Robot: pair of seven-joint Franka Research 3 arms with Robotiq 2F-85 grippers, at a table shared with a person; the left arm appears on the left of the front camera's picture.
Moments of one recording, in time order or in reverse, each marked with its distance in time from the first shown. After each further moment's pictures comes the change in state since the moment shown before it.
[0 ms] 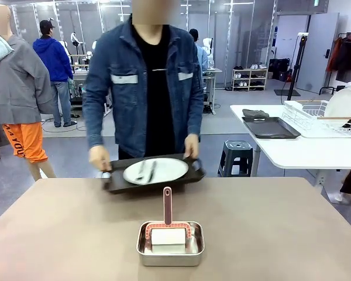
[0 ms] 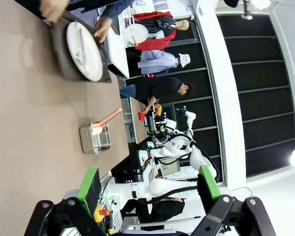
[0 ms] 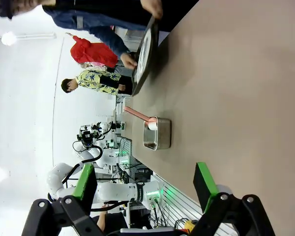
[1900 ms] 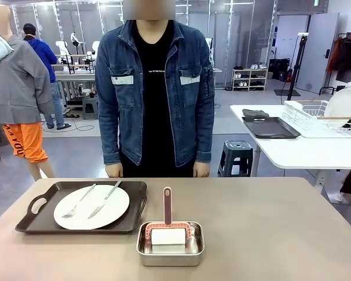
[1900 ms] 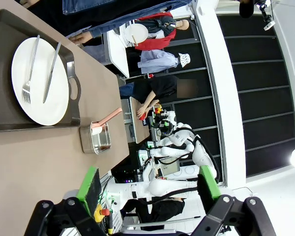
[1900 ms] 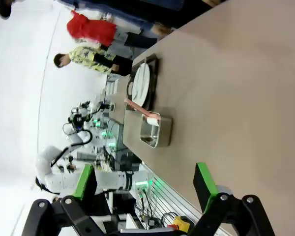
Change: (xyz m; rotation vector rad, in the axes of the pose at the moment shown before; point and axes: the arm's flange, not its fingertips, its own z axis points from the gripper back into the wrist) left arm 0.000 0.000 0.000 0.000 0.000 0.000; right arm 0.036 0.041 -0.024 -0.041 0.095 0.104
